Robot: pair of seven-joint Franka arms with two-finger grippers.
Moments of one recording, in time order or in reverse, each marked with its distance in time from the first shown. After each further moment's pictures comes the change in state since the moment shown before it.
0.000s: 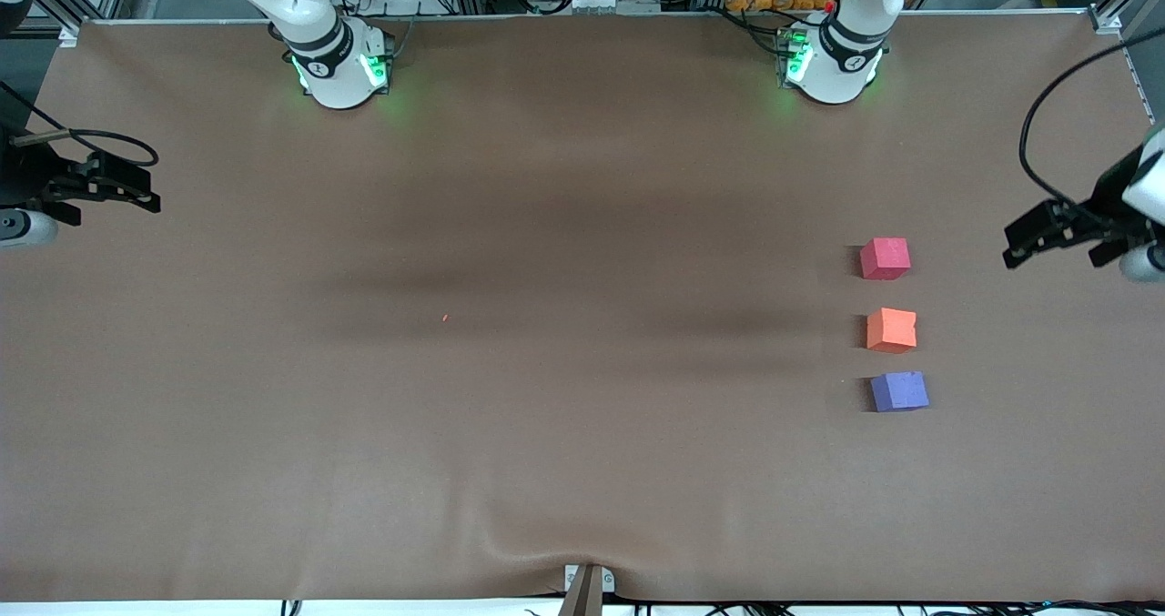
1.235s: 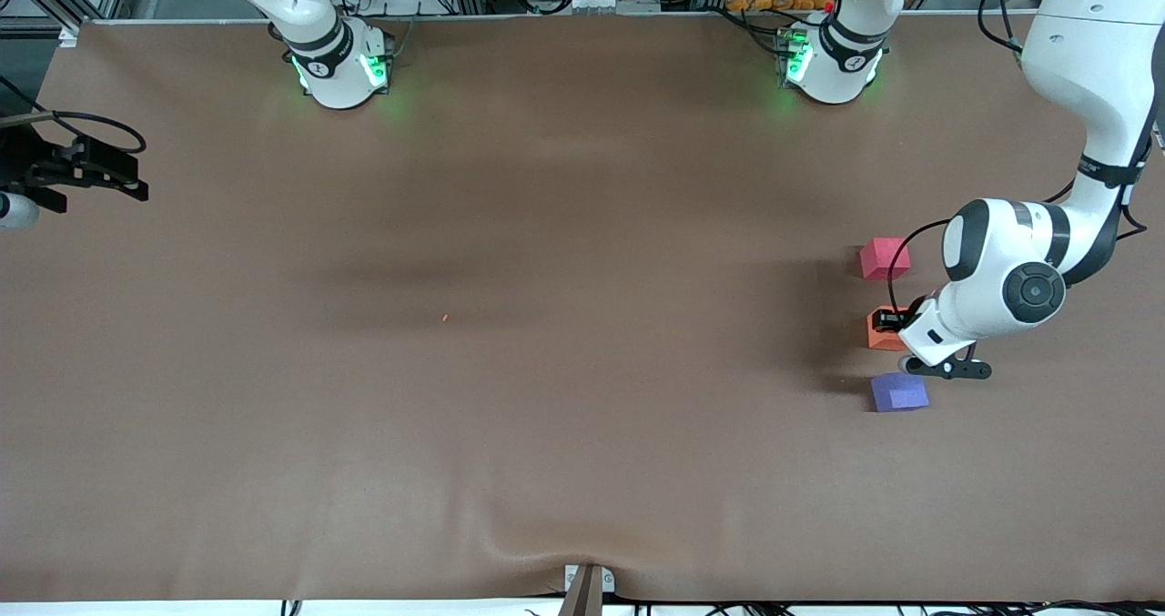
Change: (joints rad) left arm 0.009 0.427 0.042 -0.427 0.215 0.610 0.009; right arm -0.009 -0.027 -0.005 0.001 -0.002 -0.007 0.005
